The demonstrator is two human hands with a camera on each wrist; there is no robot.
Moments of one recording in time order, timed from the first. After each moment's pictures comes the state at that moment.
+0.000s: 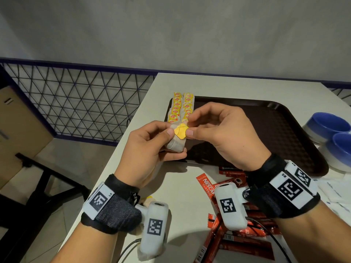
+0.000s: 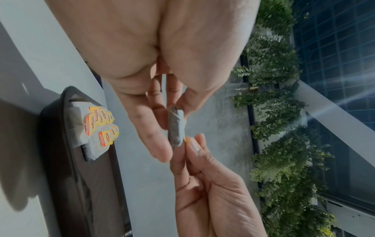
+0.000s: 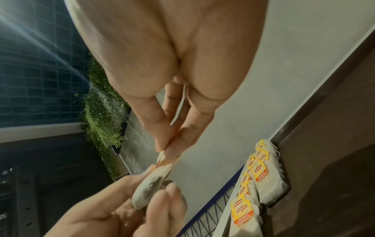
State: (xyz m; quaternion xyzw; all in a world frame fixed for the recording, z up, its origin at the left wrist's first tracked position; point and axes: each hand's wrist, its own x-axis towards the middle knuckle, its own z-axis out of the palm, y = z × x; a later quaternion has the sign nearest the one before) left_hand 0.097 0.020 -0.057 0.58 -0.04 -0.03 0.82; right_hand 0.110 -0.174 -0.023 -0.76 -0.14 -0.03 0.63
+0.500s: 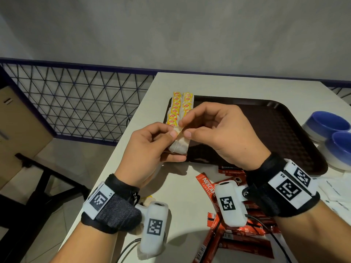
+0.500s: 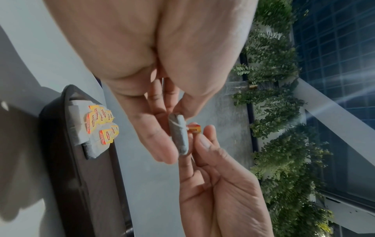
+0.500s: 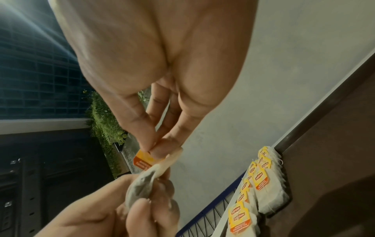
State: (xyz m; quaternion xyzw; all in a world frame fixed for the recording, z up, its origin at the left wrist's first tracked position) left_hand 0.097 0.017 -0.058 0.60 -0.04 -0.03 0.80; right_hand 0.110 -0.175 -0.023 -0.75 -0.23 -0.03 0.62
